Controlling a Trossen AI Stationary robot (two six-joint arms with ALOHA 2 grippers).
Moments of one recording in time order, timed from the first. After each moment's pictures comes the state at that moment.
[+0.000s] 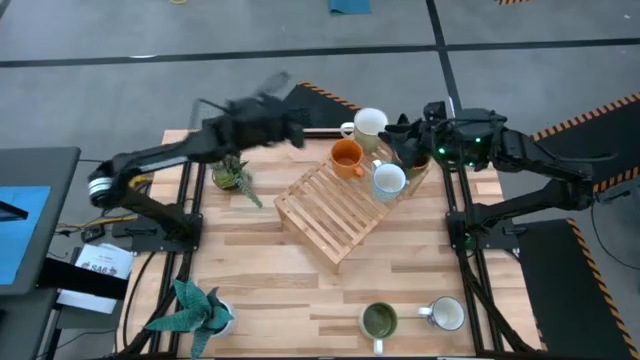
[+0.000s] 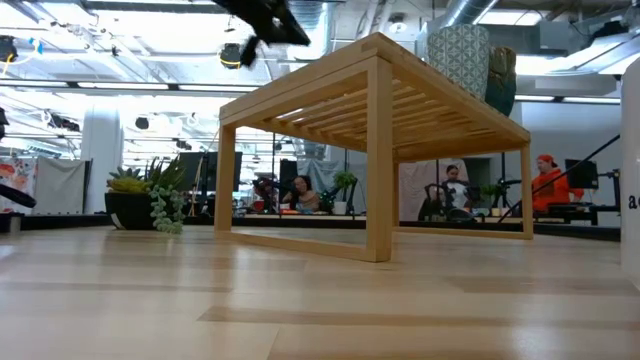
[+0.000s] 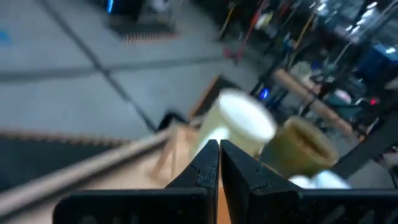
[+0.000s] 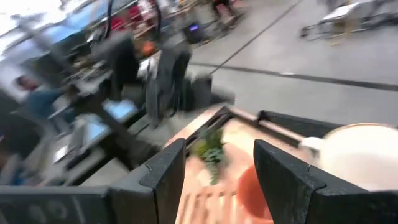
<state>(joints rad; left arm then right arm) 0.40 1.35 1.24 -0.03 -0.17 -0.54 -0.12 1.05 1.38 -0.52 0.30 0.56</state>
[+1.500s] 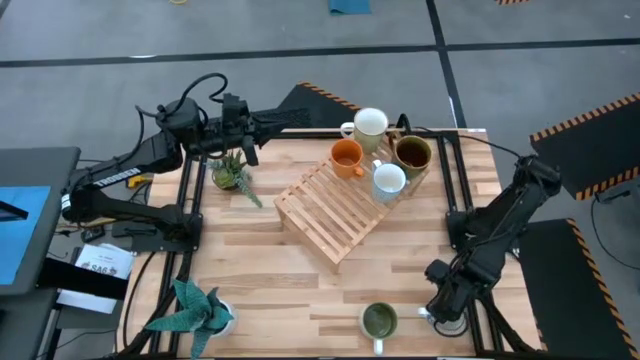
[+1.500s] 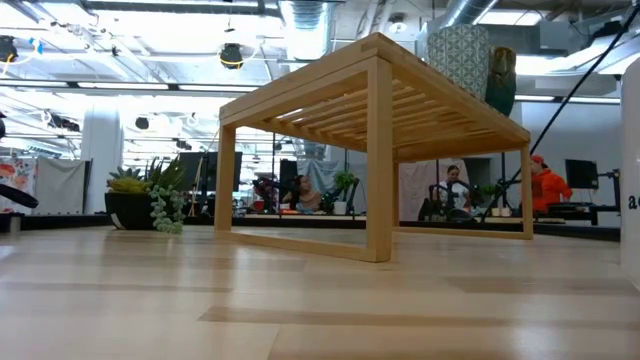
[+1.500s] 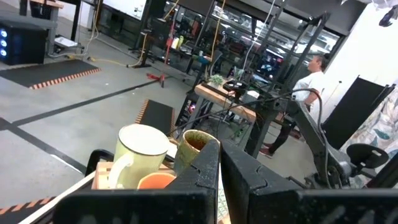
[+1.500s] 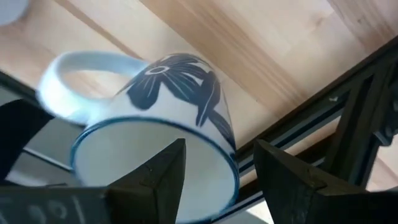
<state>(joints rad) 0.34 1.08 1.24 -0.05 0.03 -0.41 0.91 1.37 0.94 -0.96 -0.27 1.81</state>
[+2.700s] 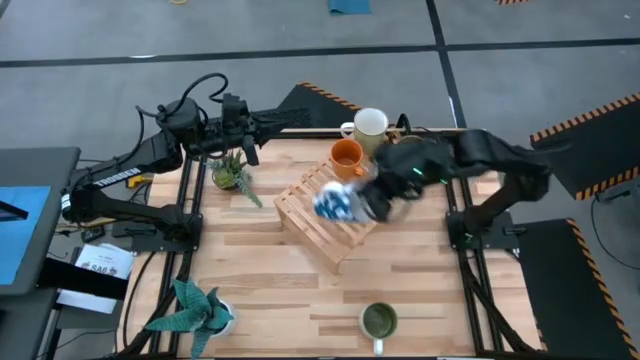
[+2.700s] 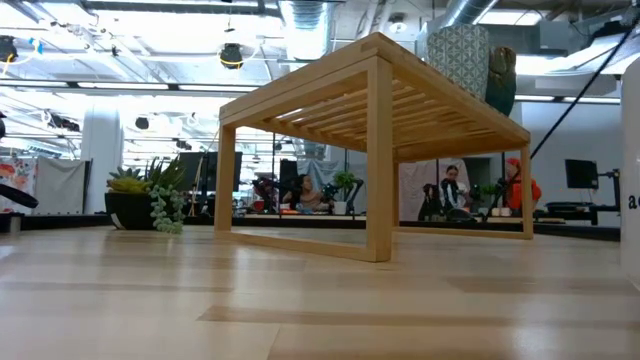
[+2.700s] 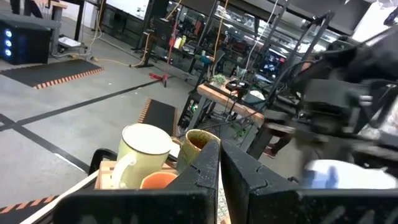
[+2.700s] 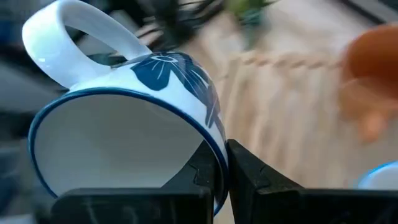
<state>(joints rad) 0.34 1.08 1.24 -0.05 0.02 -0.40 0.11 1.56 2.05 -1.23 0.15 0.71</state>
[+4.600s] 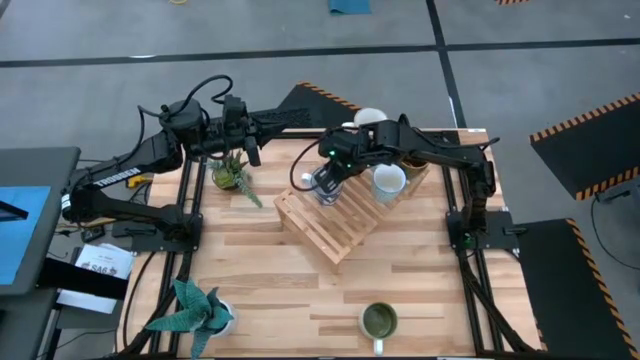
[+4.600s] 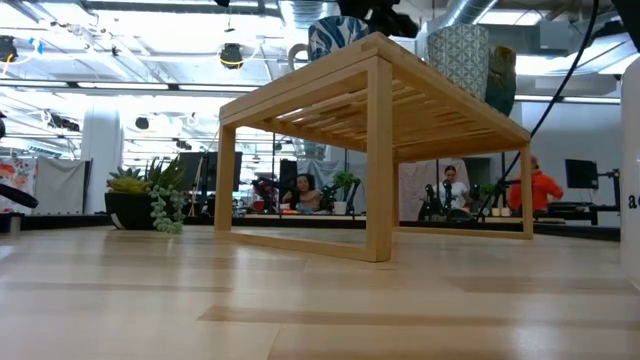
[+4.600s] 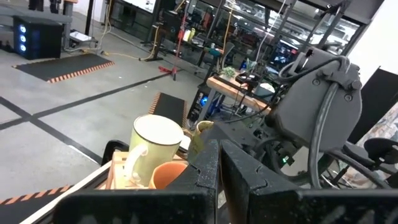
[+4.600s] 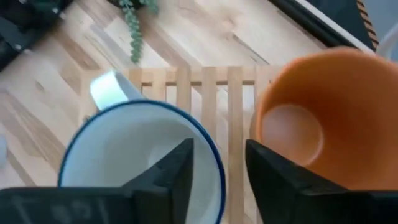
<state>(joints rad) 0.34 1.08 1.24 -0.10 -0.01 -0.38 -0.13 1.90 2.14 -1.29 0.22 0.64</state>
